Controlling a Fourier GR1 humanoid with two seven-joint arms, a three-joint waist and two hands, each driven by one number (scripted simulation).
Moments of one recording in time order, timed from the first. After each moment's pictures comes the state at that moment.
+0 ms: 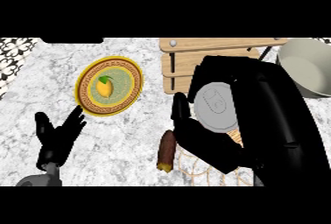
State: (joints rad) left arm -0.04 0.21 0.05 -1.35 0.16 0.02 0.29; right arm -0.74 -0.01 0.30 -2.08 0.77 0.33 1.01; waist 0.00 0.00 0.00
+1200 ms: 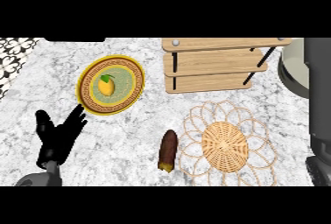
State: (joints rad) left arm -0.05 0.20 0.06 -1.35 0.15 0.00 0.30; right arm -1.19 -0.27 -0.13 -1.35 0.64 0.38 0.69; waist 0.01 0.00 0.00
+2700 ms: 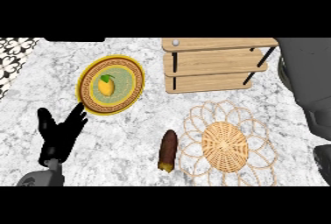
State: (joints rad) left arm -0.07 0.17 0.08 -1.35 0.12 0.00 0.31; right arm -1.31 -0.30 -0.15 -0.78 0.74 0.08 0.29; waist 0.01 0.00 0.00
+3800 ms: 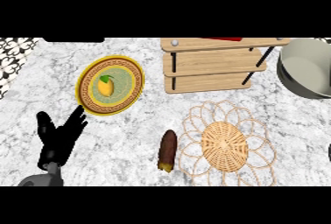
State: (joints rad) left arm -0.04 0.17 0.08 -1.36 0.12 -0.01 0.30; right arm -1.36 -0.36 -0.48 -0.82 0.45 -0.17 0.37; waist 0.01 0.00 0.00
